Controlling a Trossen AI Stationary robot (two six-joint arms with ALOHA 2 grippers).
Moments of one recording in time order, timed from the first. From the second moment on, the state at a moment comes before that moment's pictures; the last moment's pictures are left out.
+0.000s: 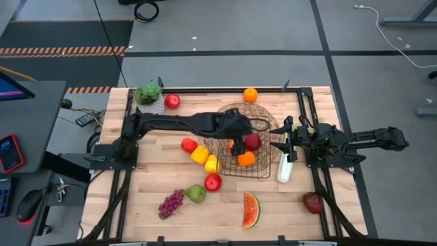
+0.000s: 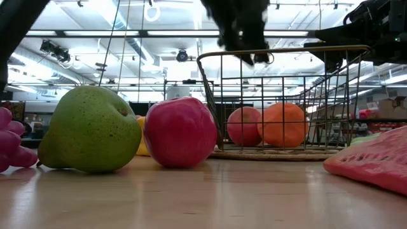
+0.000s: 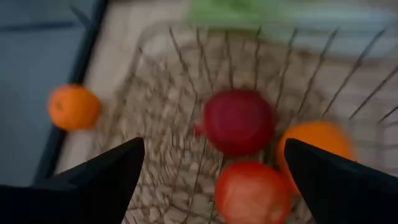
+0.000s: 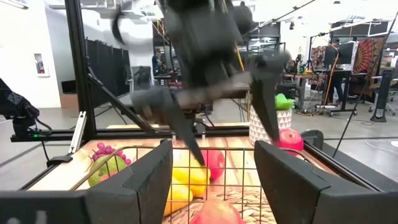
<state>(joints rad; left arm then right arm) 0.00 2.07 1.94 -0.68 -0.30 0.07 -0.04 0.31 0.01 0.45 0.01 0.00</state>
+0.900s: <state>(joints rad) 0.13 1.49 1.23 -0.53 -0.47 -0.07 -0.03 0.31 0.01 0.45 0.01 0.00</state>
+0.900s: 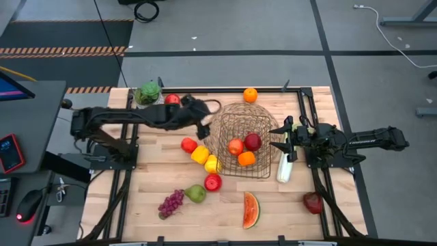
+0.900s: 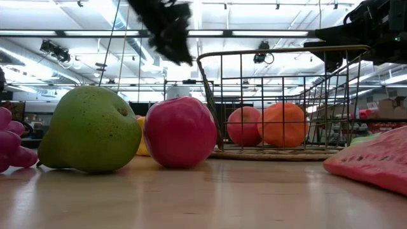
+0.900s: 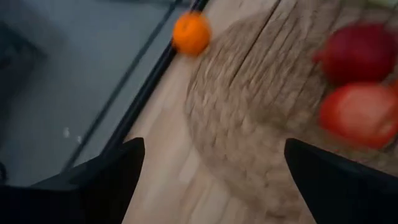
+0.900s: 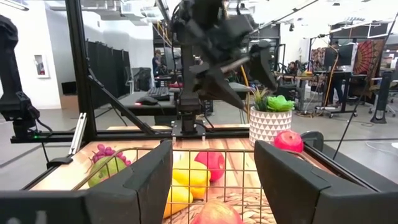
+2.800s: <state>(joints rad) 0.13 1.57 0.87 -0.56 -0.03 0.23 -0.04 0.31 0.01 0.46 0.01 0.00</state>
